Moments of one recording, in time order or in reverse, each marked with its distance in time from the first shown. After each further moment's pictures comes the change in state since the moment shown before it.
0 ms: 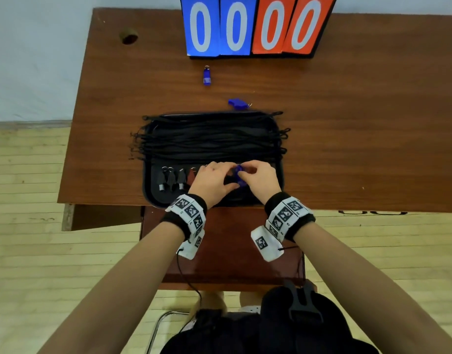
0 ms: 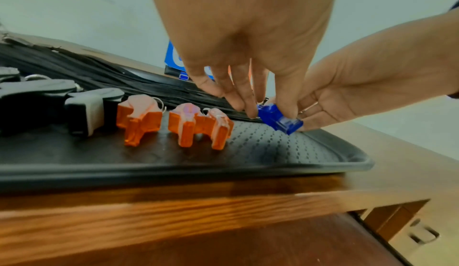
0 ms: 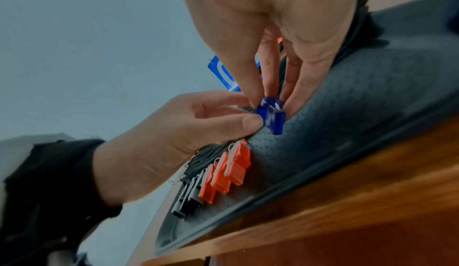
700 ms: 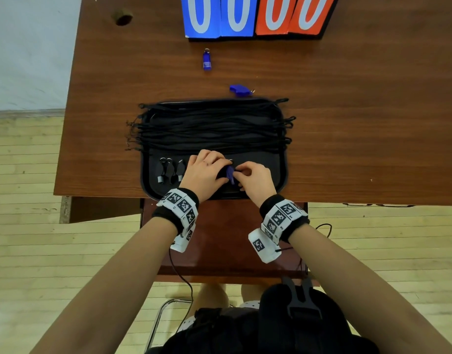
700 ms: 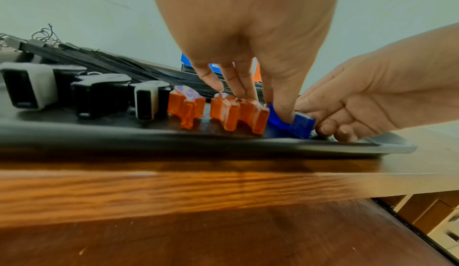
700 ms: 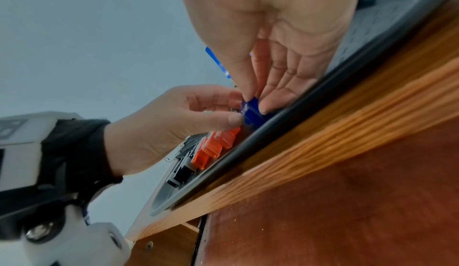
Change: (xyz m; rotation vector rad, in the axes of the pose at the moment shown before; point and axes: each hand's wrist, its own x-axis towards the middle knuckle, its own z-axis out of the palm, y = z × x) left_hand -0.006 -0.027 0.007 0.218 0.102 0.127; right_hand -0.003 0.022 0.028 0.025 -0.038 0.026
